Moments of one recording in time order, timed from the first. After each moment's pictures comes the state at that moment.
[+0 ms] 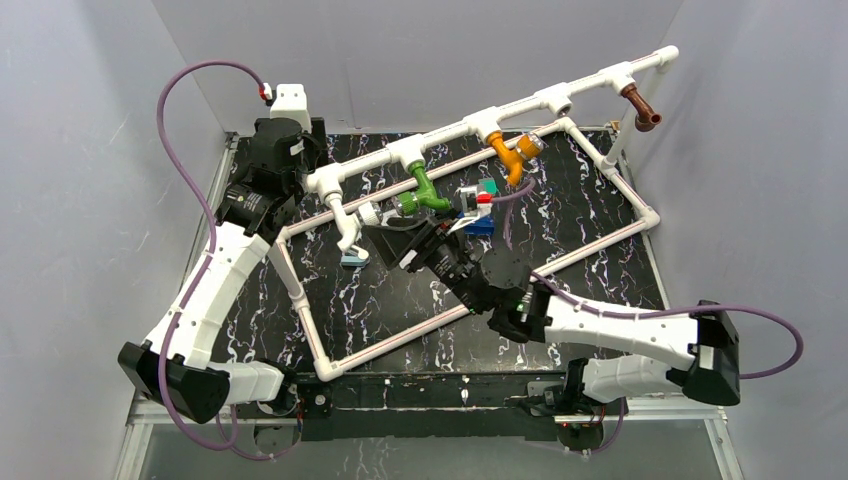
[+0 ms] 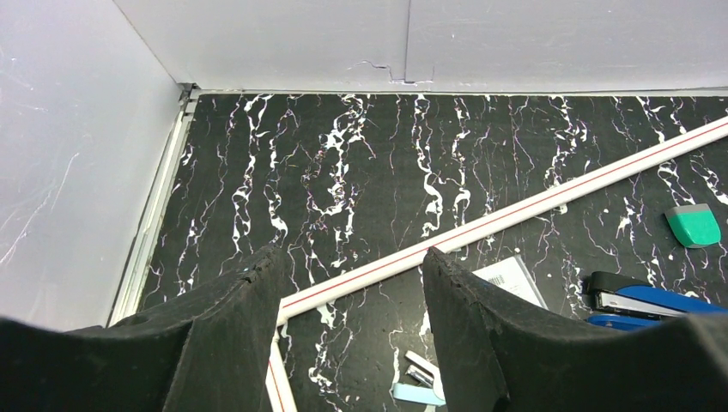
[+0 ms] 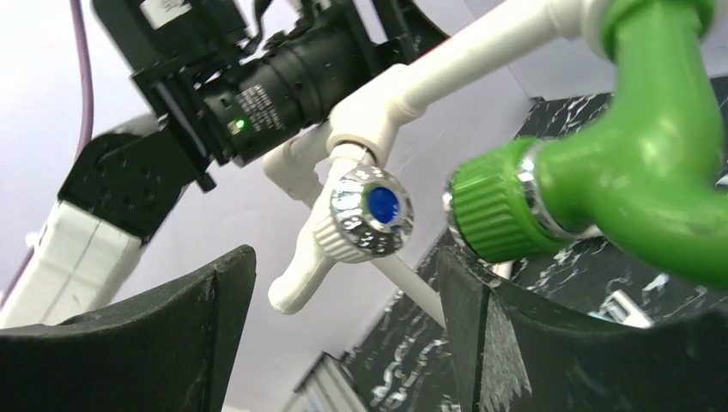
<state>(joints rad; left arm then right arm) -0.40 1.29 1.43 -0.51 -0.46 -0.07 1.28 1.20 0.93 0.55 0.49 0.68</state>
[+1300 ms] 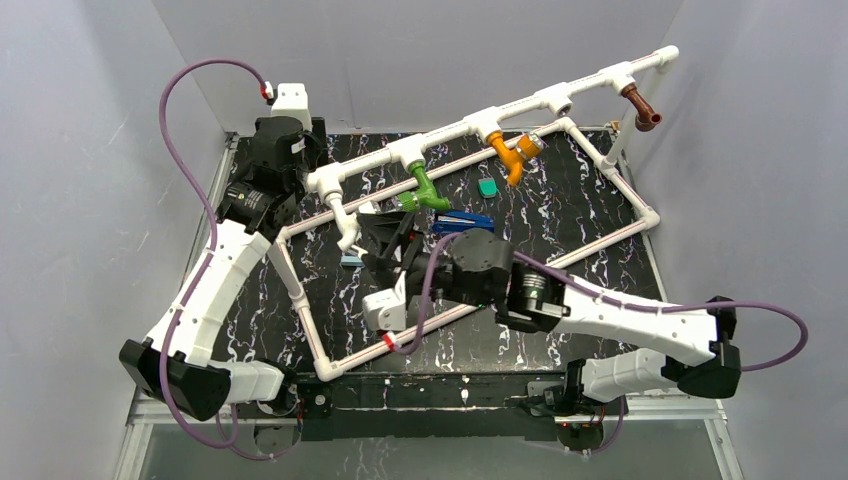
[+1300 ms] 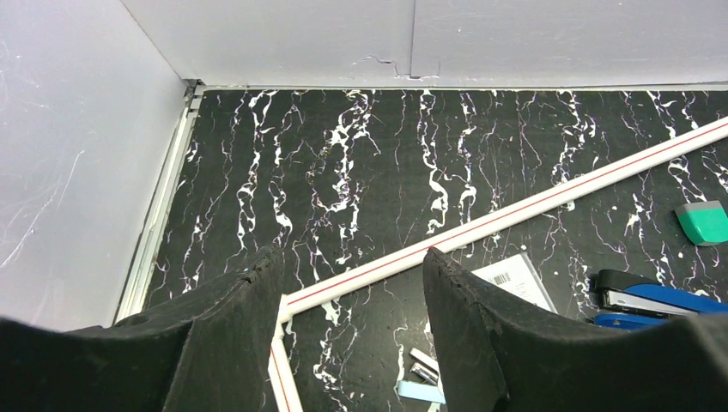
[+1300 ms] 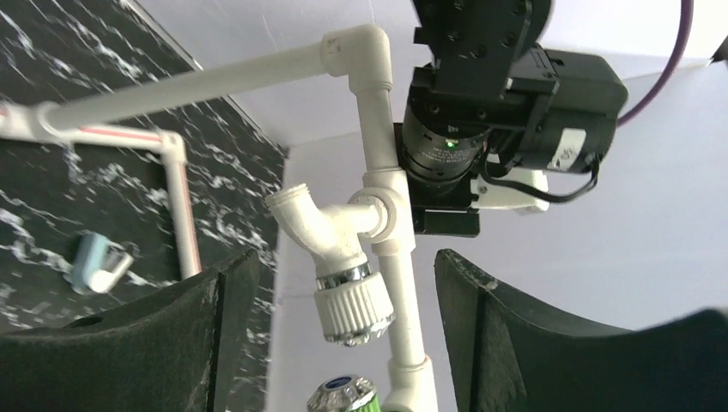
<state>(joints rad) -0.40 1.31 1.44 -0.52 -0.46 -0.06 1.35 1.21 1.27 -0.09 -0.01 -1.20</state>
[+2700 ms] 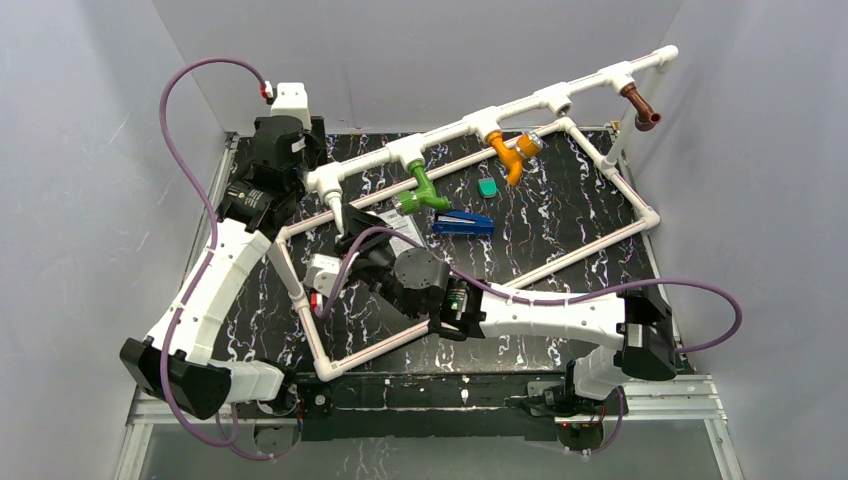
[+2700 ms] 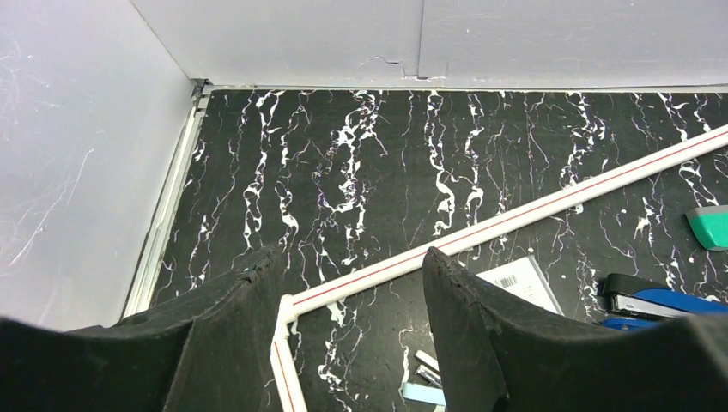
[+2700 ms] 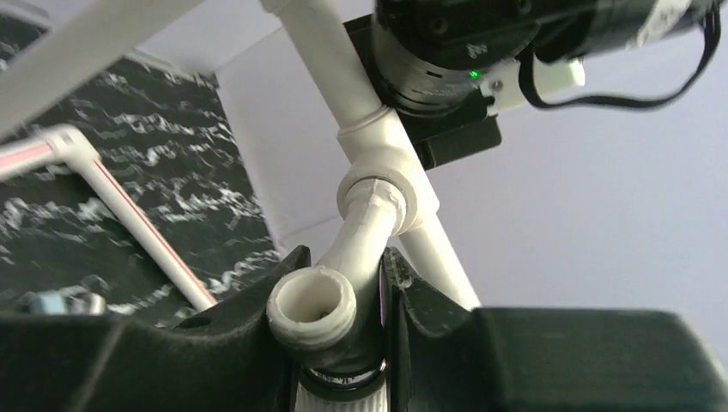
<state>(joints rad) -0.40 1.31 1.44 -0.53 -0.47 -0.06 1.40 1.53 1.26 0.40 0.47 -1.19</state>
